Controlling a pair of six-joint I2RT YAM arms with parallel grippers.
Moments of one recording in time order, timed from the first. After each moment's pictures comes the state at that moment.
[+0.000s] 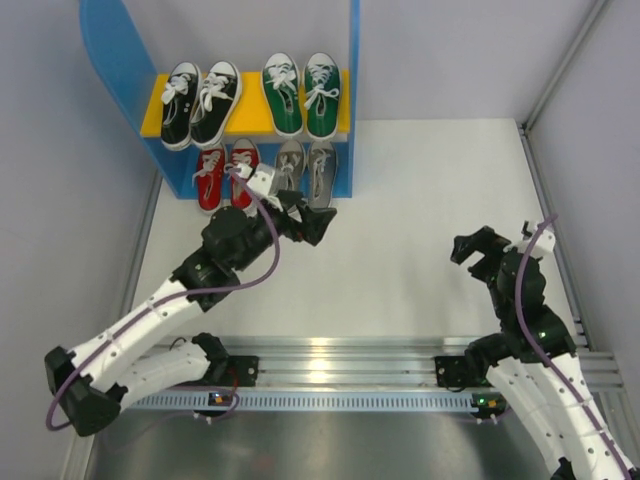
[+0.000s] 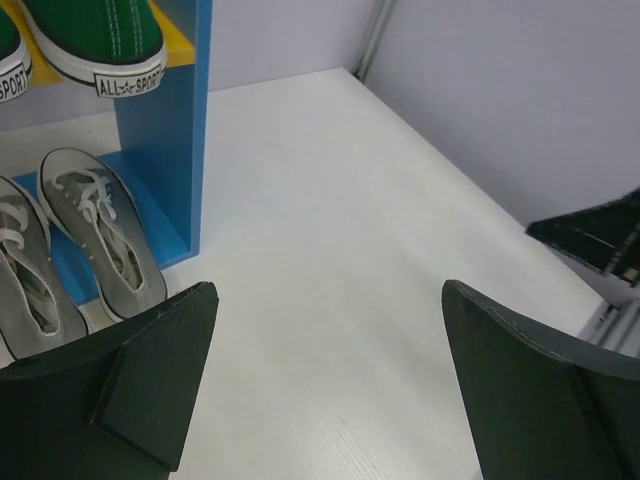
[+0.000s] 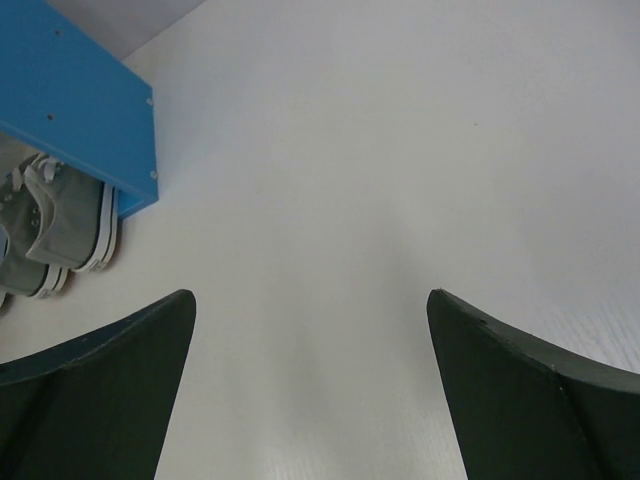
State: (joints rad) left arm -0.76 0.96 0.83 0.13 -0.08 -0.29; right arm 0.33 0.33 0.54 -0.56 0.43 0.60
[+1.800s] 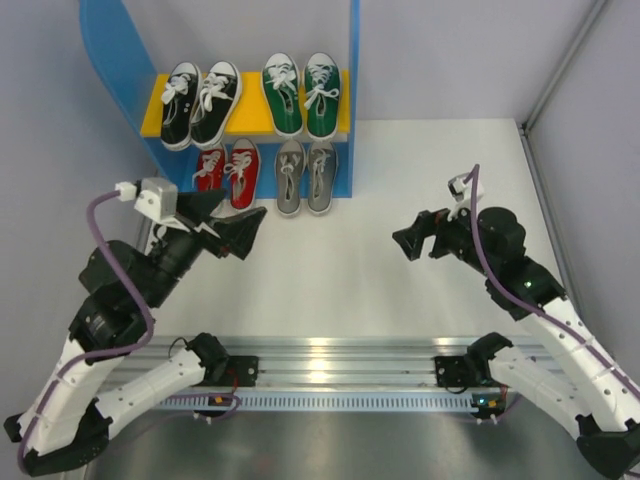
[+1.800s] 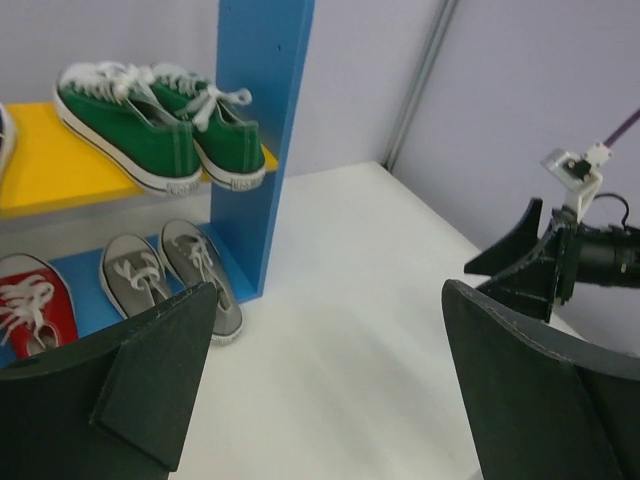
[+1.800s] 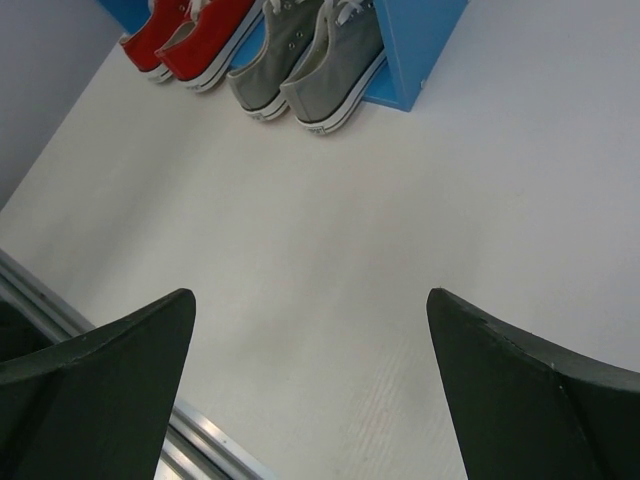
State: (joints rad) left arm -0.76 0.59 1.18 -0.39 -0.19 -0.20; right arm 0.51 0.72 0.81 -0.39 -0.12 0.30
